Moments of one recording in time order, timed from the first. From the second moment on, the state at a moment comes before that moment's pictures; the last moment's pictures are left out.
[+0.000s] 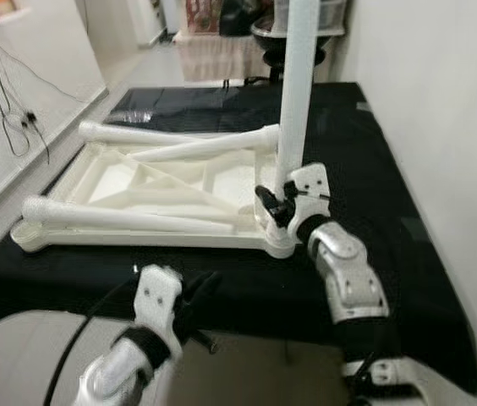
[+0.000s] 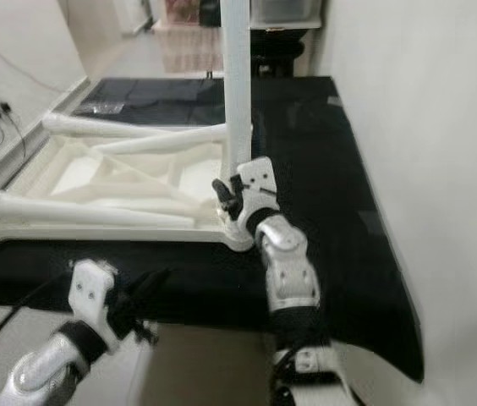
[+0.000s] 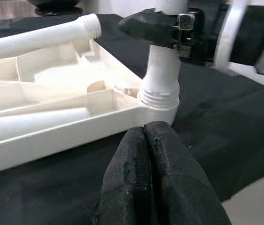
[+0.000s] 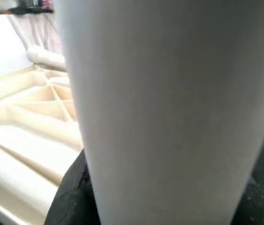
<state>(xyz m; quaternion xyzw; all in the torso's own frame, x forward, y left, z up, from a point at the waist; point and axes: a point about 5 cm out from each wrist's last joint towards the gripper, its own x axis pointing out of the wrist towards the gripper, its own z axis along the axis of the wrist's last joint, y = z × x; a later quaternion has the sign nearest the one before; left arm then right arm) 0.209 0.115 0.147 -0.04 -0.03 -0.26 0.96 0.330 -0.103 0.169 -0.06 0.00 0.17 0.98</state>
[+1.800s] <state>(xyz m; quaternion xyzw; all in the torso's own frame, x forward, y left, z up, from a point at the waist) 0.213 0.118 0.148 -0.06 -0.03 -0.27 0.96 0.312 -0.098 0.173 -0.05 -0.04 0.20 0.98</state>
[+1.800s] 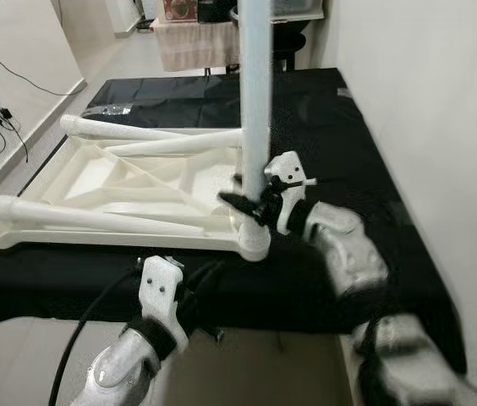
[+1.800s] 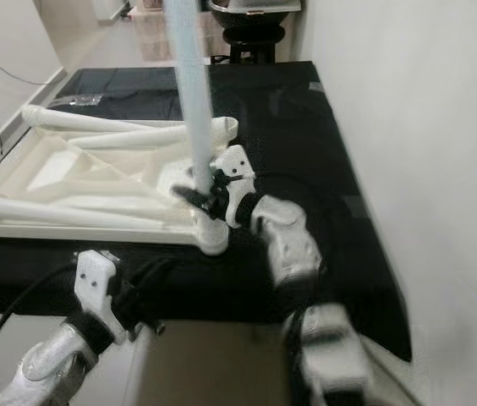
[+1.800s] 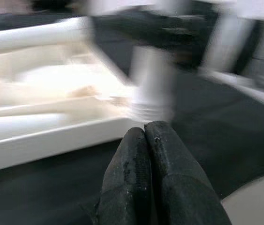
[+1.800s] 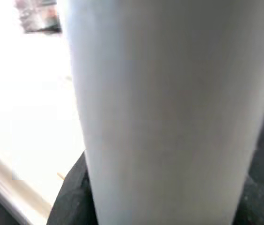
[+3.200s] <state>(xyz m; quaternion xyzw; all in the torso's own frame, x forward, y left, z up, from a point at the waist) 0.217 0.115 0.144 -0.06 -0.02 -0.28 0.96 0.378 -0.087 0.197 -0.06 0.05 0.58 0.81</state>
